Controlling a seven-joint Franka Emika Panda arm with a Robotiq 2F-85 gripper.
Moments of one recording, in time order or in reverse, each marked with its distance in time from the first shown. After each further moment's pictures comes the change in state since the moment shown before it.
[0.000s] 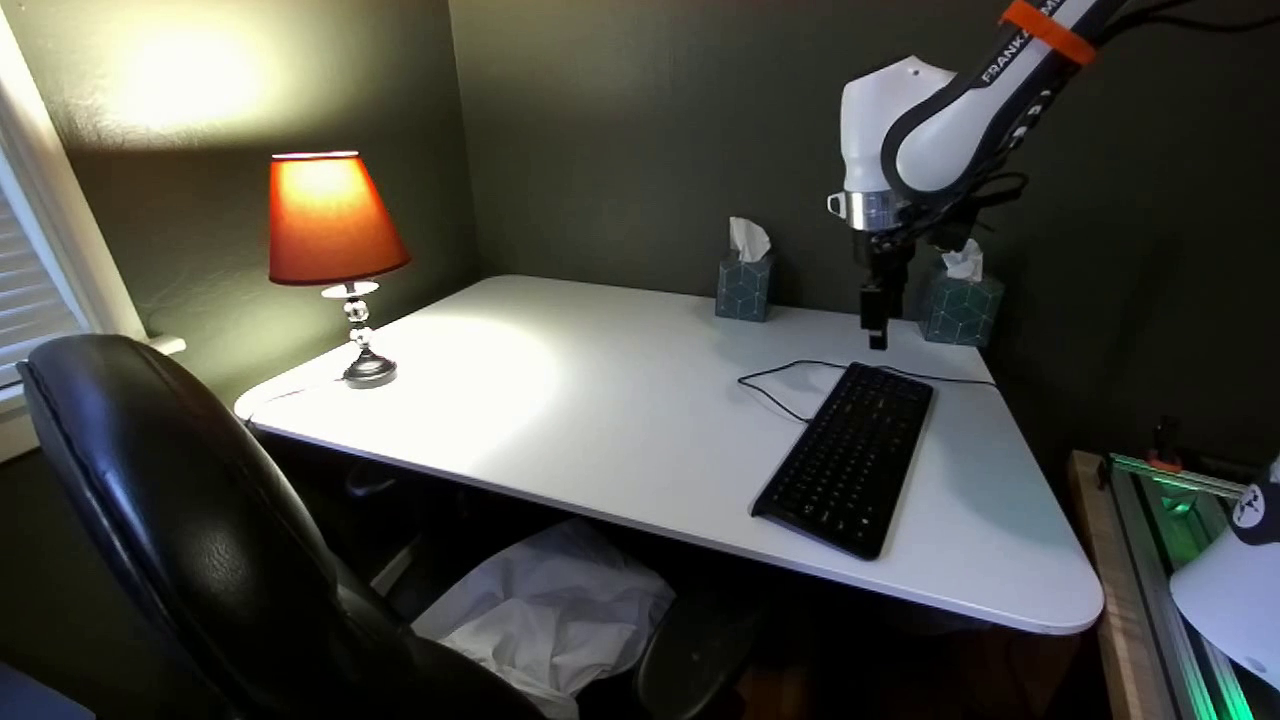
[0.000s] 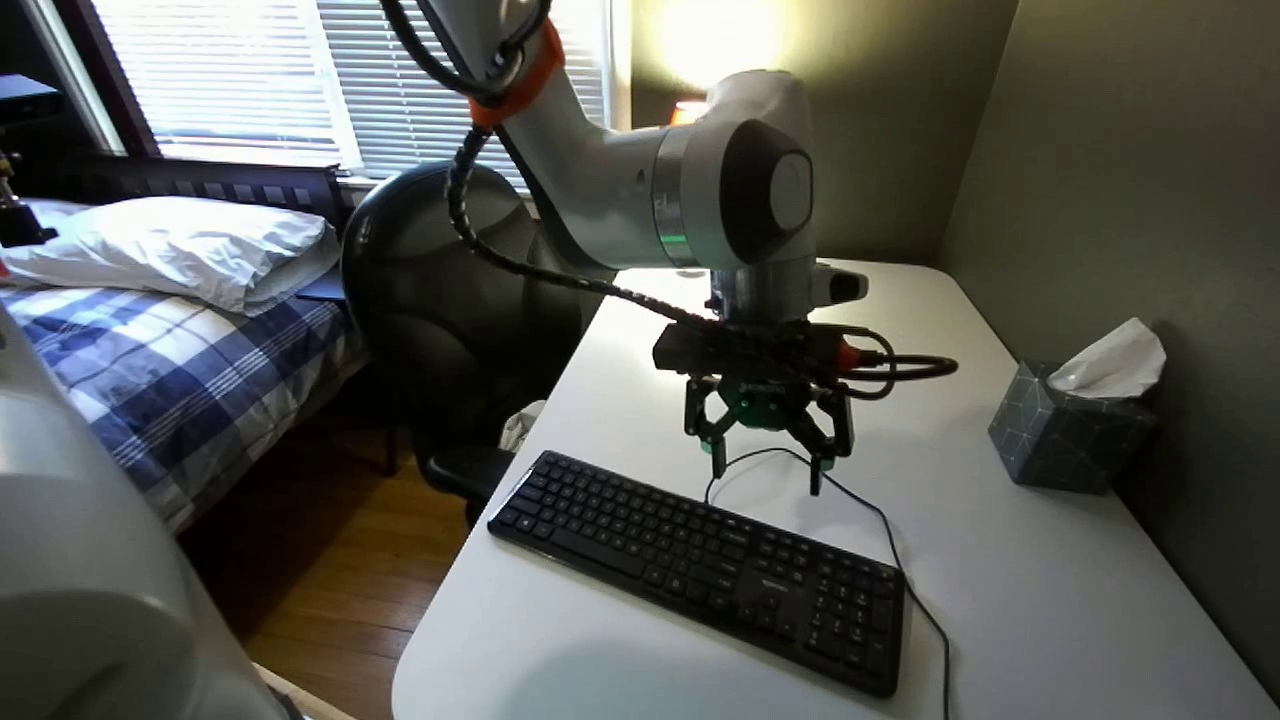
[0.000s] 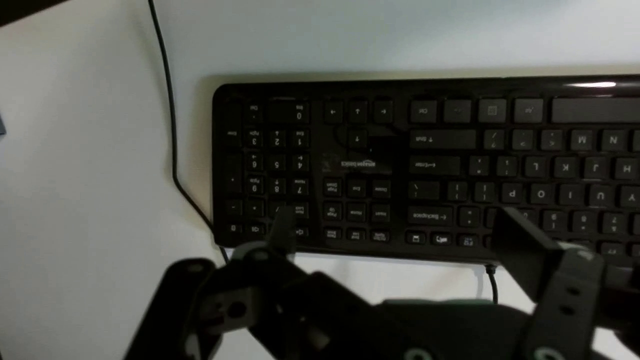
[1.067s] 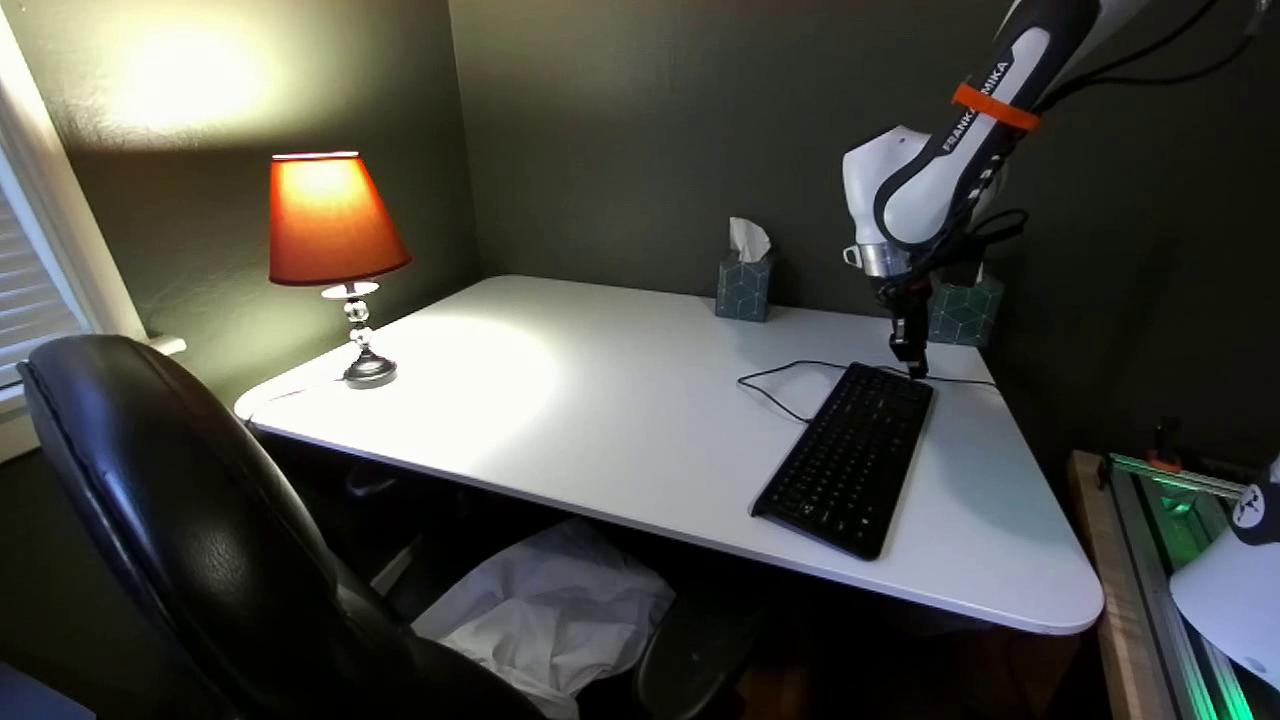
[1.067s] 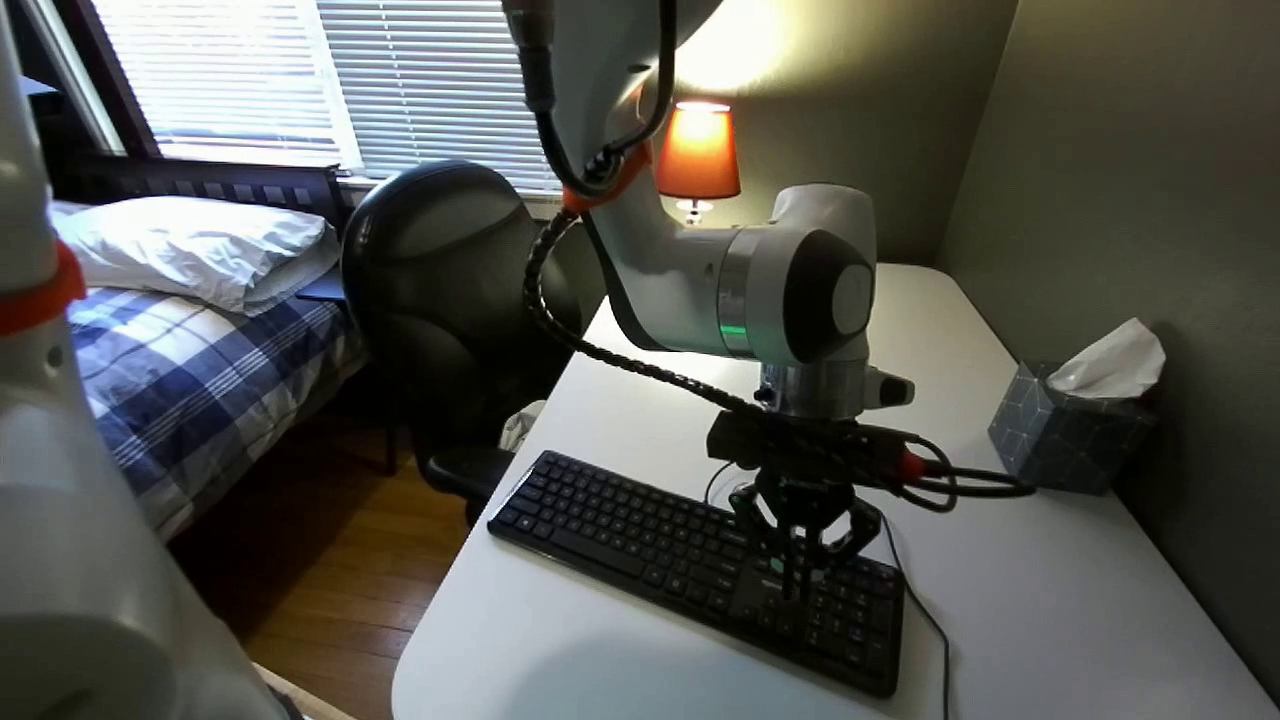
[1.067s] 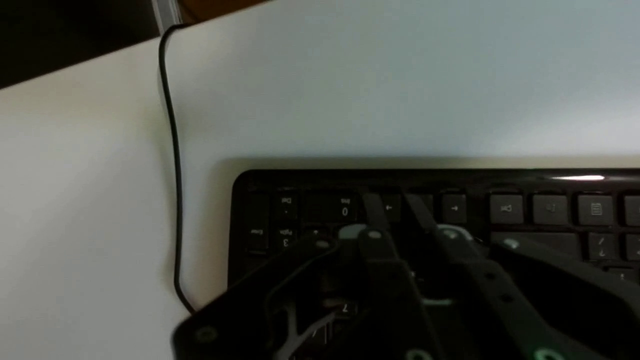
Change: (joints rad) arm -0.055 0.212 -0.062 0.070 0.004 0.000 -0.100
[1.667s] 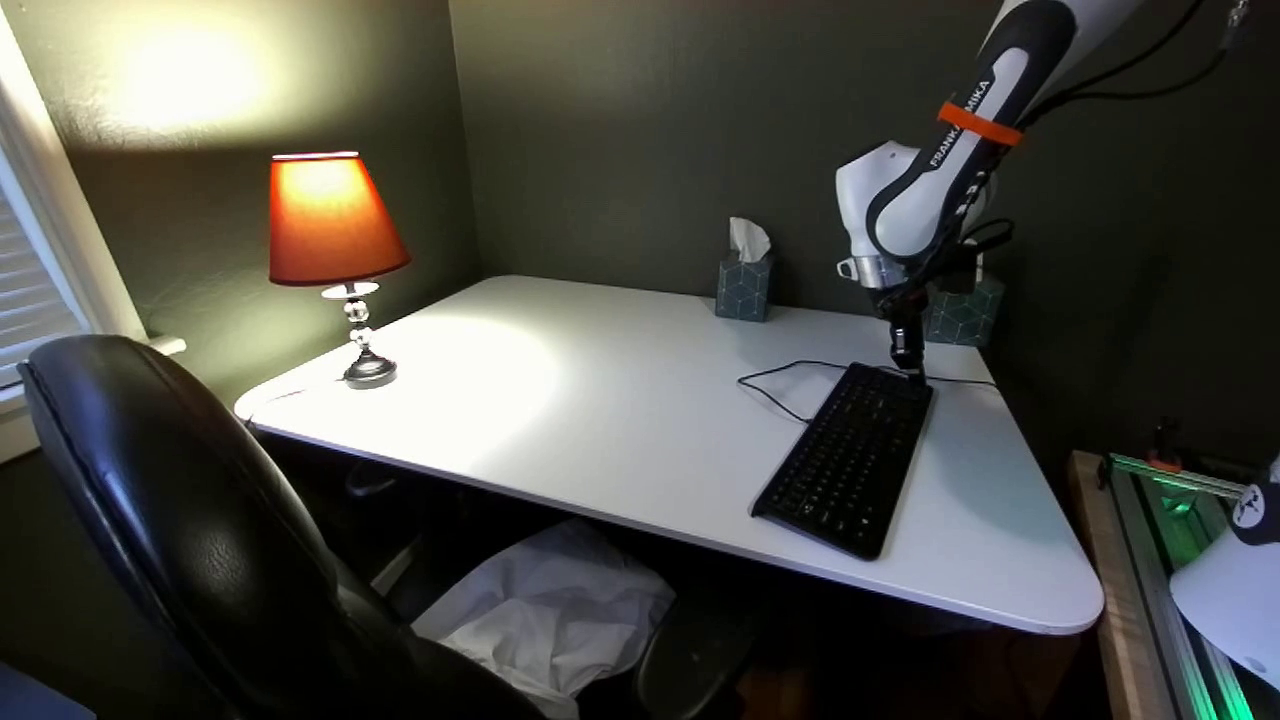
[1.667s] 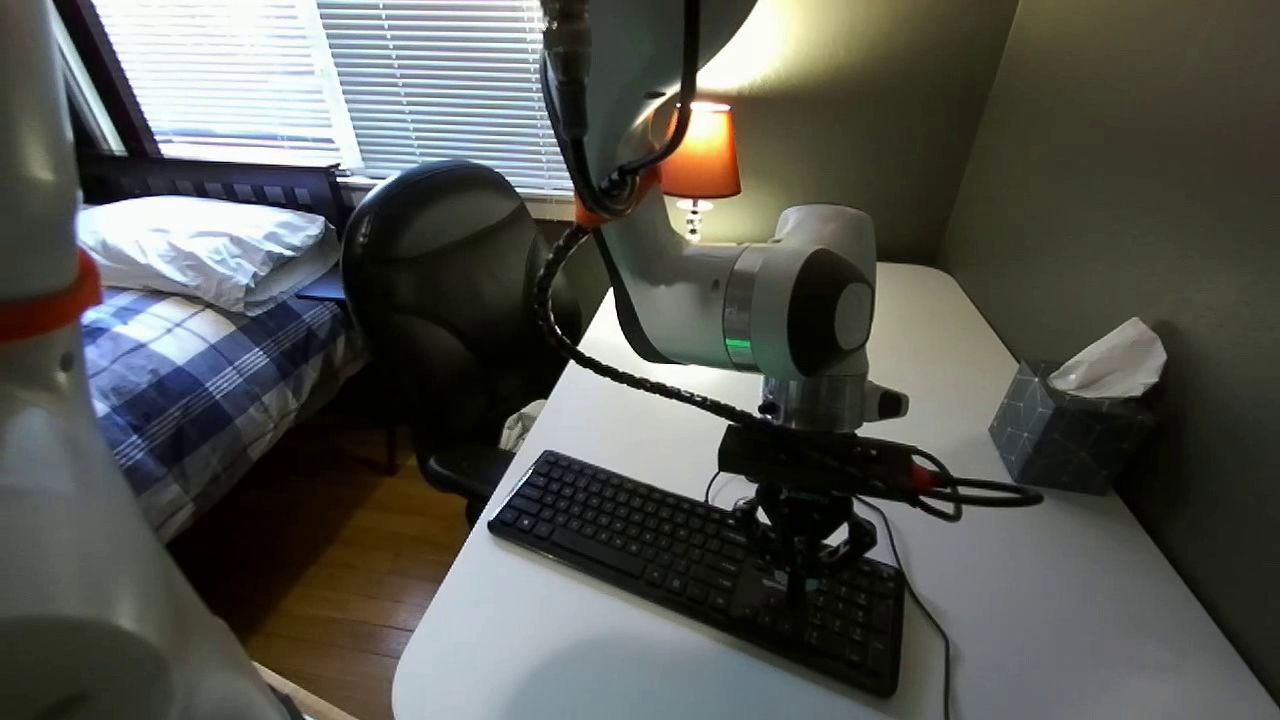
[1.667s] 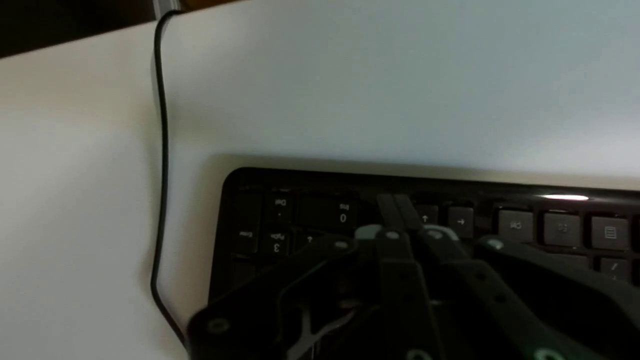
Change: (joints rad) arm -0.005 0.057 0.008 0.027 0.008 0.000 -0.073
